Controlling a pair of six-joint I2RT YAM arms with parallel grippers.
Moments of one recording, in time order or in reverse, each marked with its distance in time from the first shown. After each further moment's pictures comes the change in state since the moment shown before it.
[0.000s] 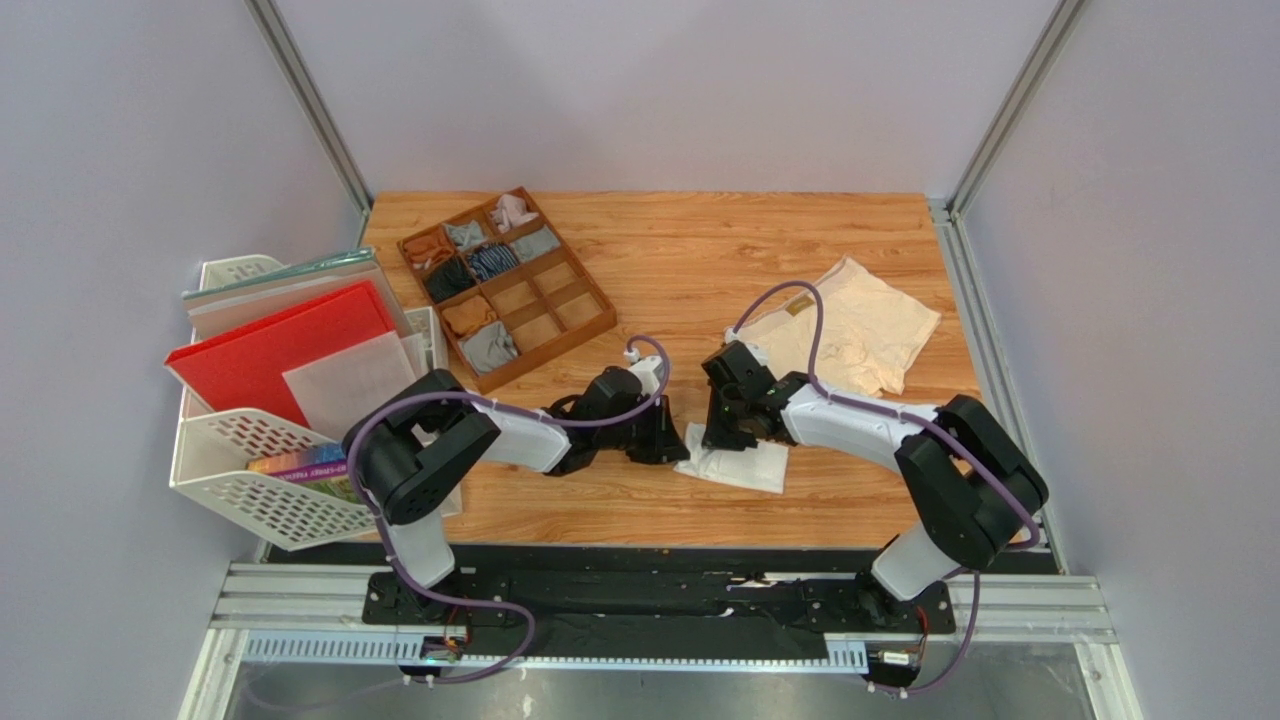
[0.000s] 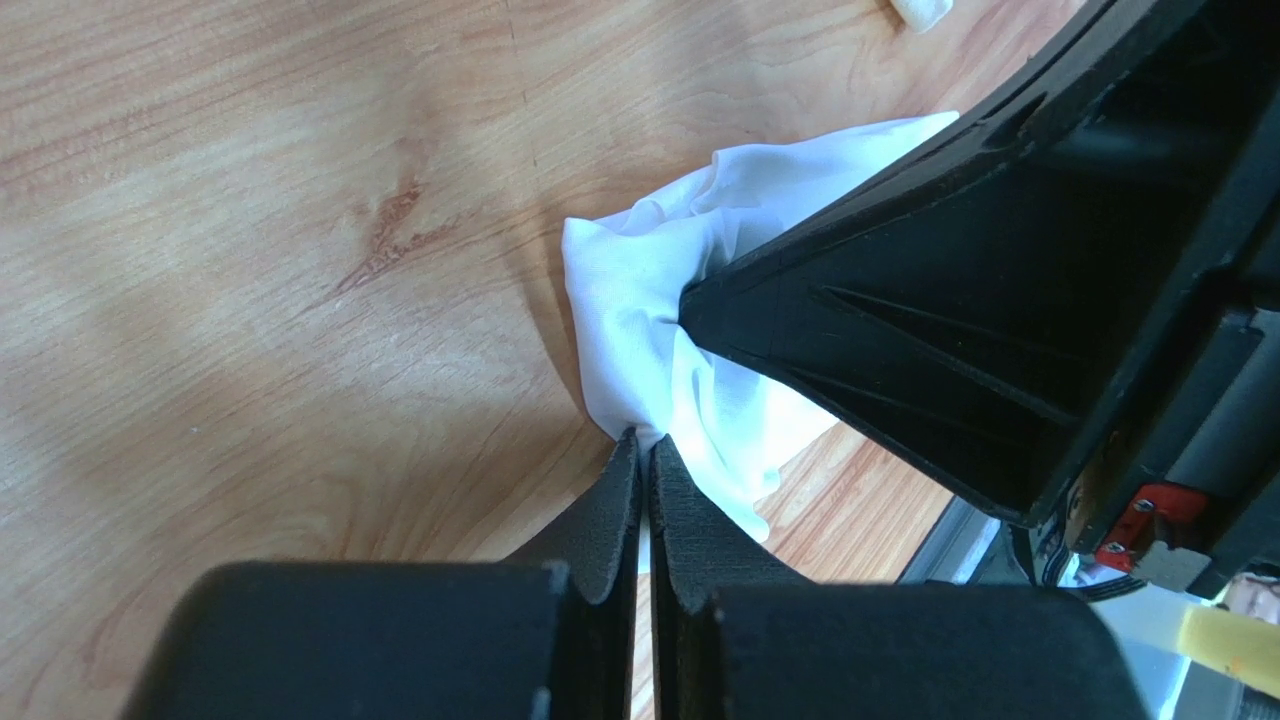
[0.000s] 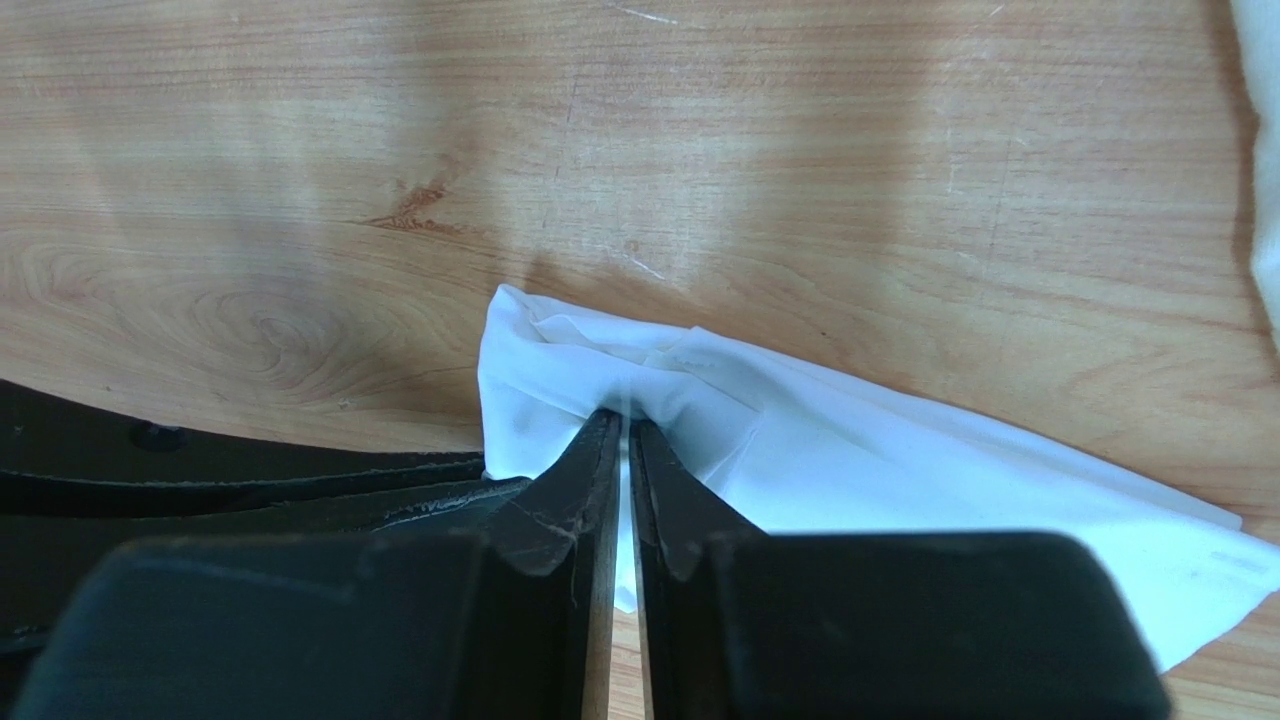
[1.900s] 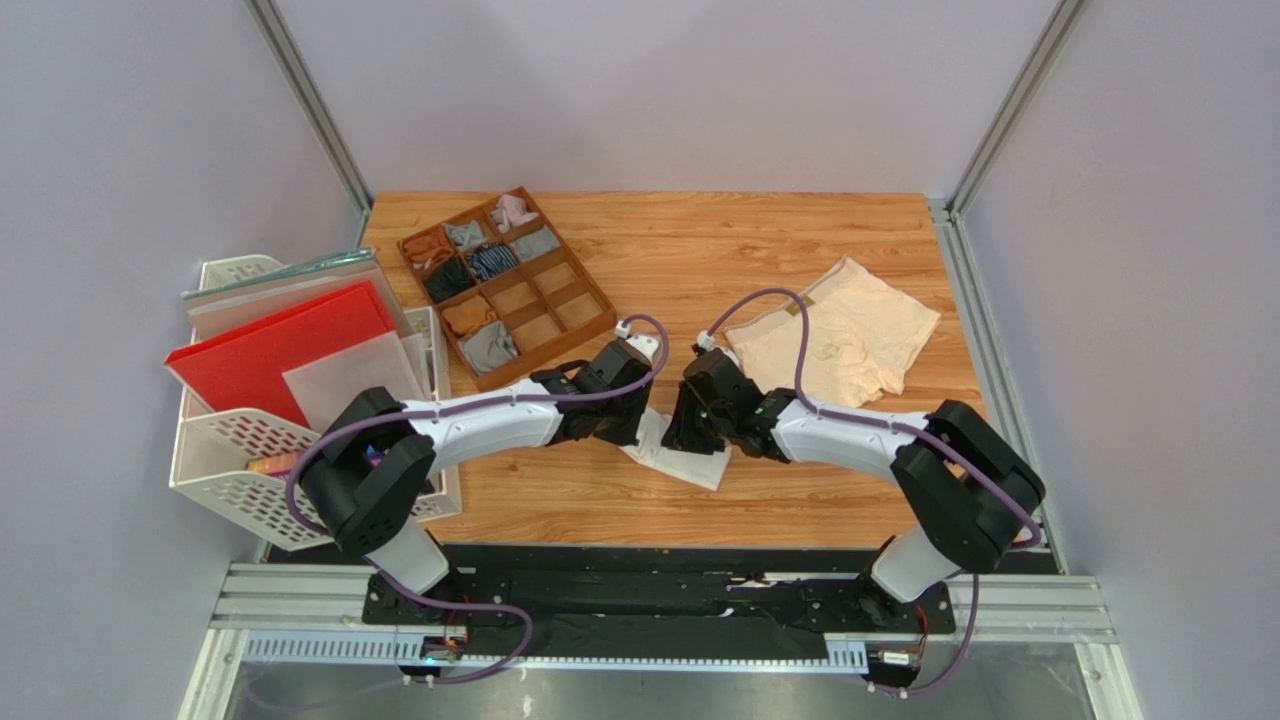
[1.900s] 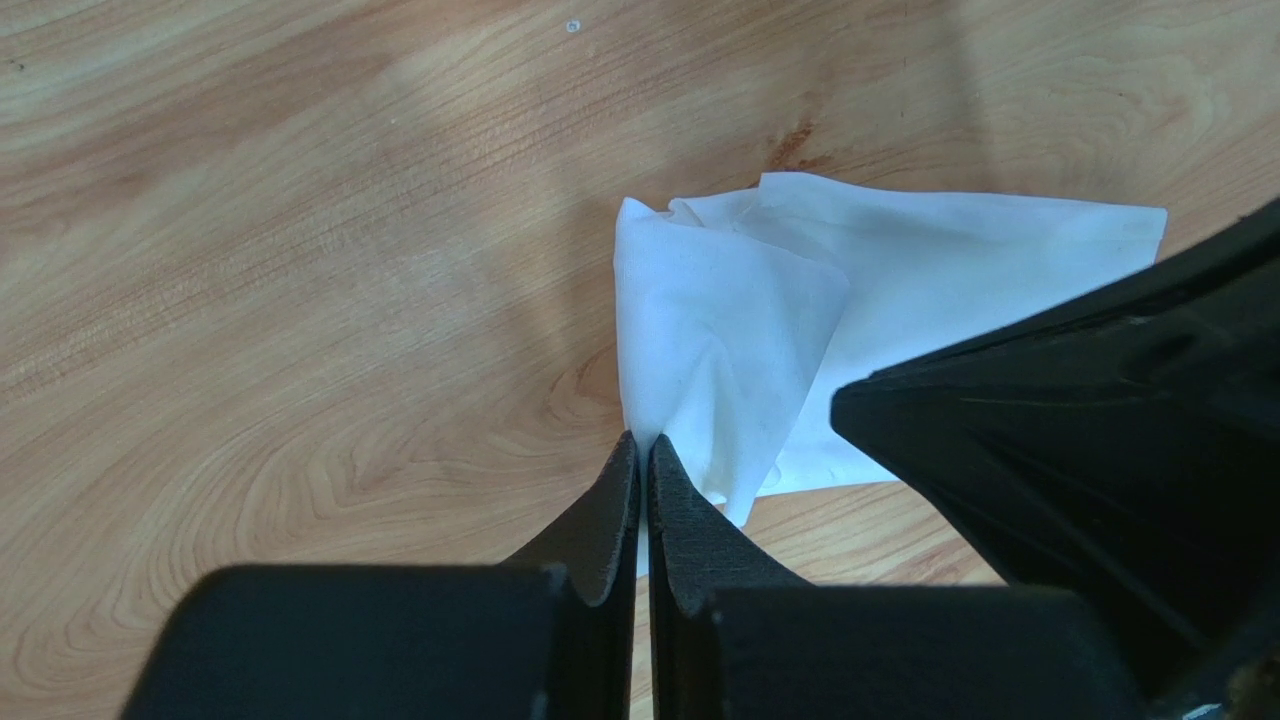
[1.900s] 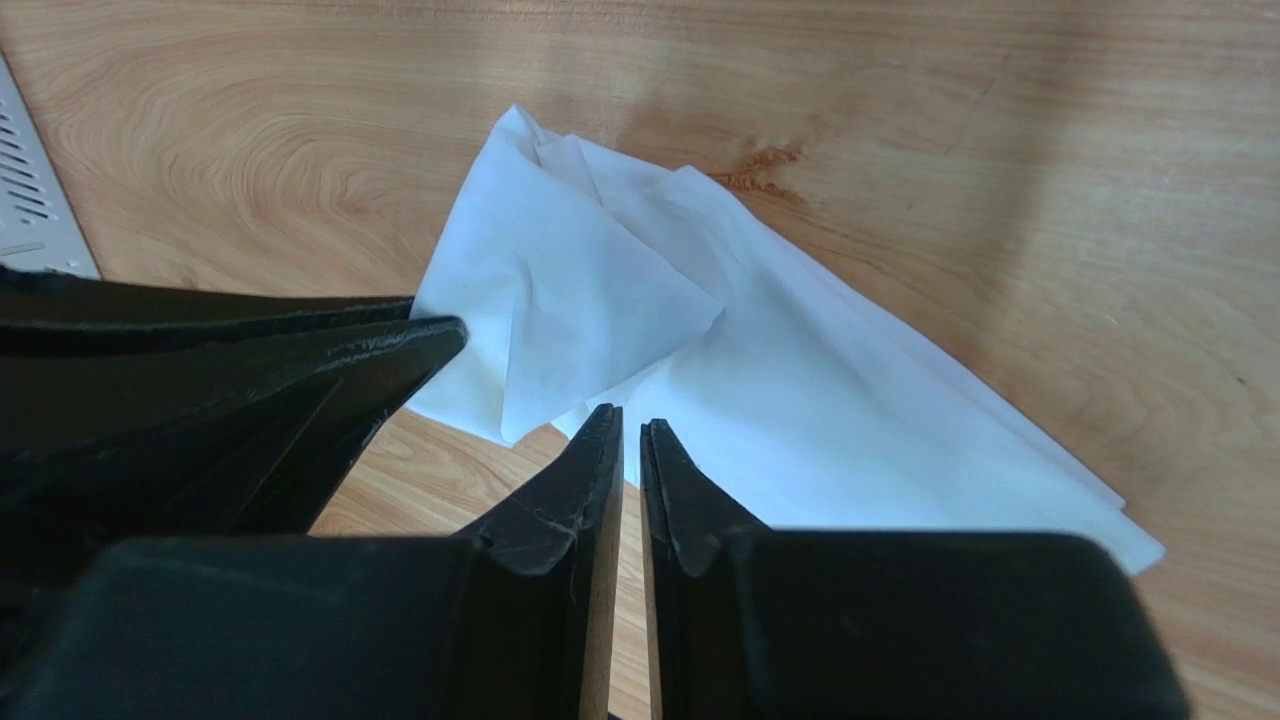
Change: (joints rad) left arm -0.005 -0.177 0.238 -0.748 -0.381 0.271; right arm 0.100 -0.023 -0.040 0.220 -0.090 0.076
